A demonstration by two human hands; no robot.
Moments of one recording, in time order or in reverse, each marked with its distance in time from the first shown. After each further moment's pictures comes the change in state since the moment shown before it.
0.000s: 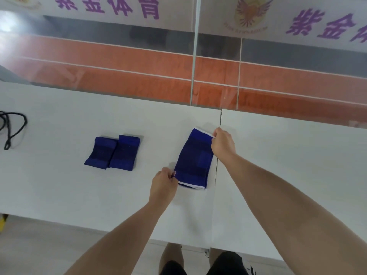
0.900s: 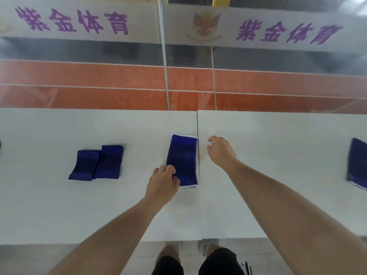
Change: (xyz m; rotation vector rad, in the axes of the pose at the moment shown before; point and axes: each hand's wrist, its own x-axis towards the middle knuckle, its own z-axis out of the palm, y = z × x) left_hand -0.016 0.019 0.008 0.359 -0.036 0.508; right_hand -0.058 0.043 -0.044 -0.031 0.012 0.019
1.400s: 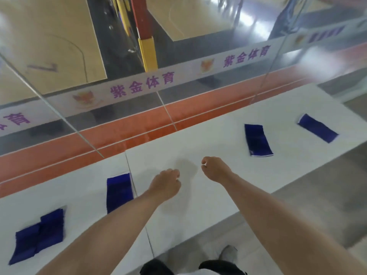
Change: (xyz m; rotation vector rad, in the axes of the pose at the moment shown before) left_hand -0.007 0.273 0.028 0.345 -0.241 0.482; right_hand -0.148 0.198 -0.173 0.099 0.076 0.215
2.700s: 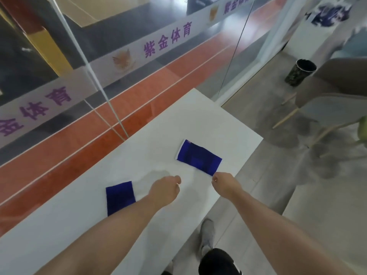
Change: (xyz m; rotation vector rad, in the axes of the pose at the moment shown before) left_hand 0.427 0.543 0.142 0.099 -0.247 0.373; right_hand 0.123 0.597 -0.292 0.125 -0.007 0.564
